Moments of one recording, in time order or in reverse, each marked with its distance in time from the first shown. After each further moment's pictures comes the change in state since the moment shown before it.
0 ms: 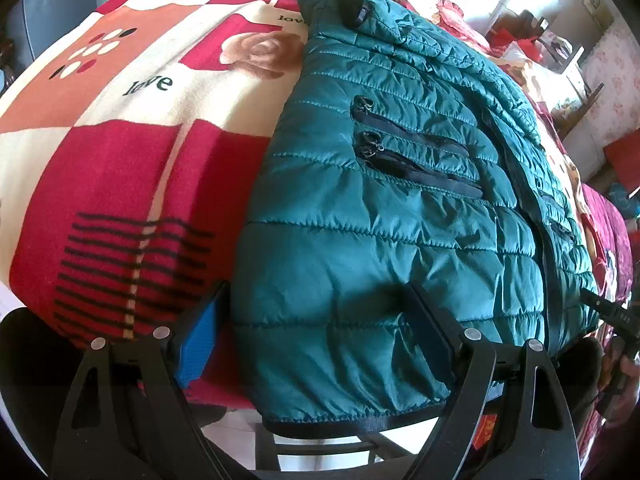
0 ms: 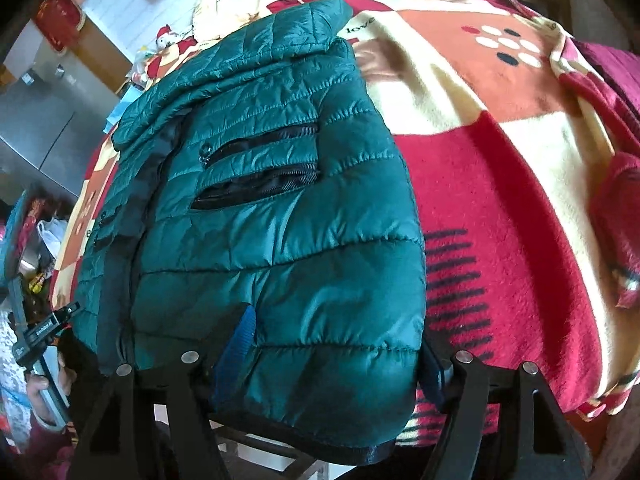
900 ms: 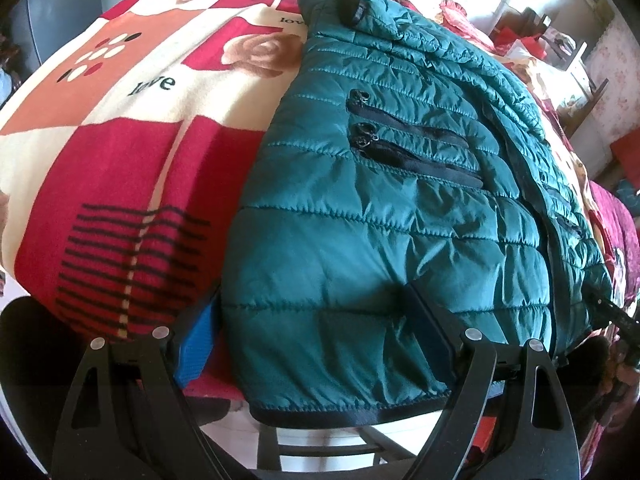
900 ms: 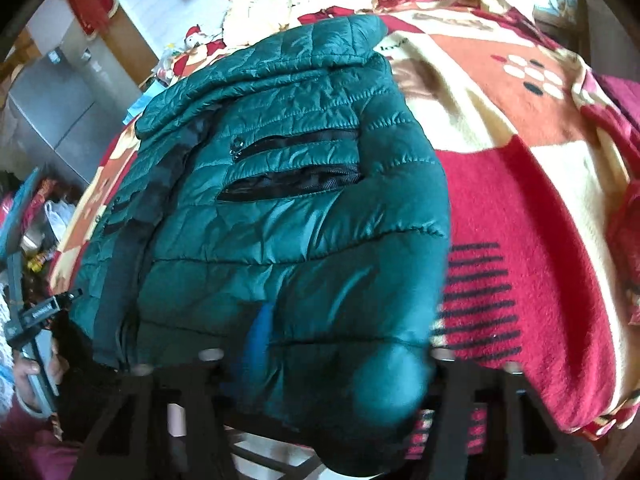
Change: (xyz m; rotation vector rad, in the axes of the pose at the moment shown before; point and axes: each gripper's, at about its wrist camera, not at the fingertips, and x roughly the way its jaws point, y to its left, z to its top) left arm -0.001 -0.011 -0.010 0.002 -0.016 0.040; right arm 0.003 0.022 -0.011 -0.128 -0.095 -0.010
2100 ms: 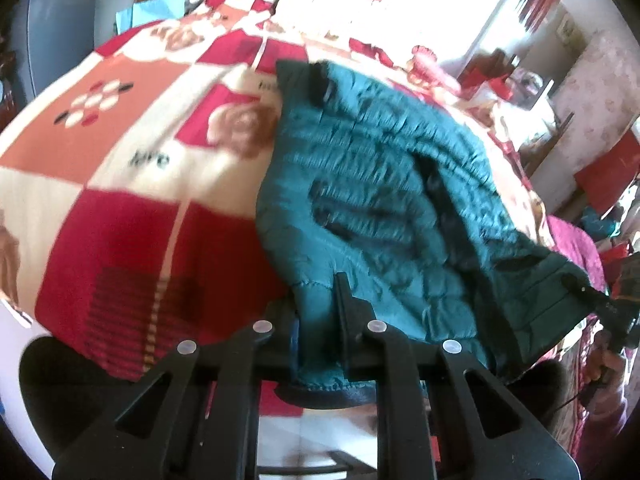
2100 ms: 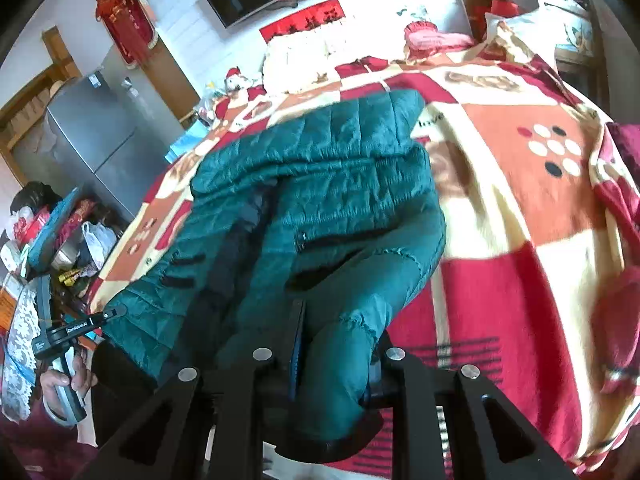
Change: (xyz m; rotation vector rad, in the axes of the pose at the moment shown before) left arm -0.065 -0.001 0.037 -0.009 -0.156 -0.138; right arm -0.062 0.012 0.054 -0.015 -0.162 0.151
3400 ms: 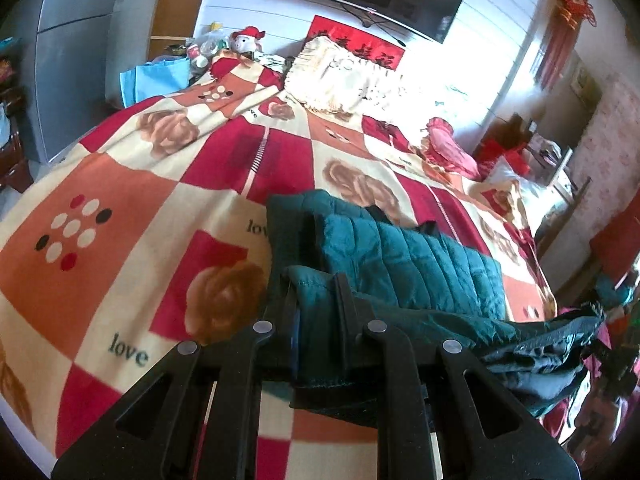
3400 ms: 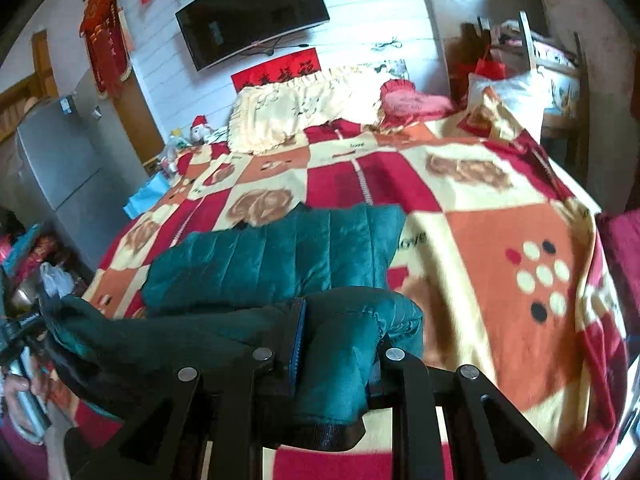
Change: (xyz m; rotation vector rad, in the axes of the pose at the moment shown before) left arm 0.035 -0.017 0.171 -0.051 -0.205 0.065; right arm 0.045 0.002 0.148 -0.024 -0.155 -0.185
